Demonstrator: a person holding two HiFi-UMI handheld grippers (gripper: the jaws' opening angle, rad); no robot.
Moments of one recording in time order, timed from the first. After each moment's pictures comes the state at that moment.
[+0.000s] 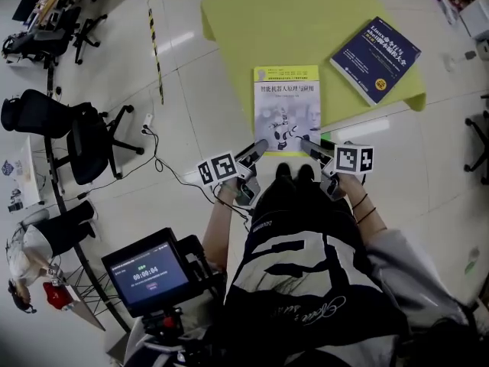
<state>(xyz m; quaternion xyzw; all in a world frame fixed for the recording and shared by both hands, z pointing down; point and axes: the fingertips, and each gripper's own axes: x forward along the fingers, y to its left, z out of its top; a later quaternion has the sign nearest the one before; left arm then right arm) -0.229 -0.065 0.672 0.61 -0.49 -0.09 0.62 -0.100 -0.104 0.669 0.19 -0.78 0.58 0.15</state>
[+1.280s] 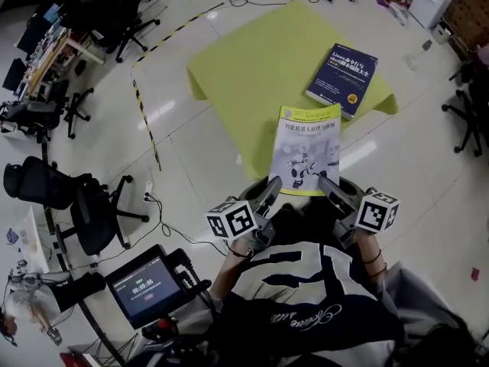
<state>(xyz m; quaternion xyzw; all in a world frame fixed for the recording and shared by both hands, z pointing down) -0.183 -0.054 0.522 0.76 -0.42 -0.04 0.49 -0.057 -0.058 0.496 0.31 -0.82 0.49 -0.02</state>
